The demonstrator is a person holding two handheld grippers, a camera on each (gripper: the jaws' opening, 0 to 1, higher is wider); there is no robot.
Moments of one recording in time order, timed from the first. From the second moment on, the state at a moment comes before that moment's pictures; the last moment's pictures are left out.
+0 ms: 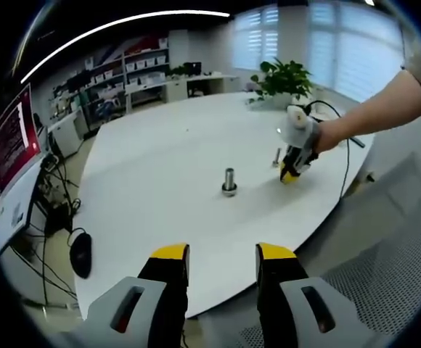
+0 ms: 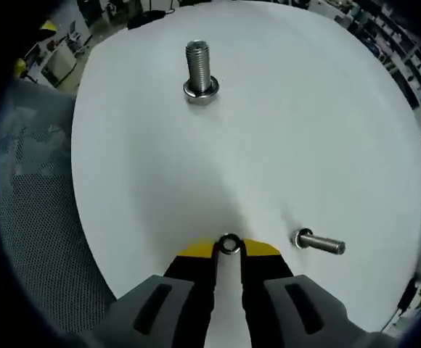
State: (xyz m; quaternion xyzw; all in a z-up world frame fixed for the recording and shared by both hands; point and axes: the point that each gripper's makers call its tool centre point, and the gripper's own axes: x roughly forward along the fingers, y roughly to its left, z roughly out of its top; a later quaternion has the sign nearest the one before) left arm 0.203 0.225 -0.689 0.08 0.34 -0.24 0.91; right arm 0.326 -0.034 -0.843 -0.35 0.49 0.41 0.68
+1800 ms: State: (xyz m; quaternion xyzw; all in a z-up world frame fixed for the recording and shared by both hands) left arm 0.202 0.221 -0.691 0.09 0.35 -0.25 0.90; right arm 0.379 -0.061 -0.755 -0.20 0.37 0.34 0.84
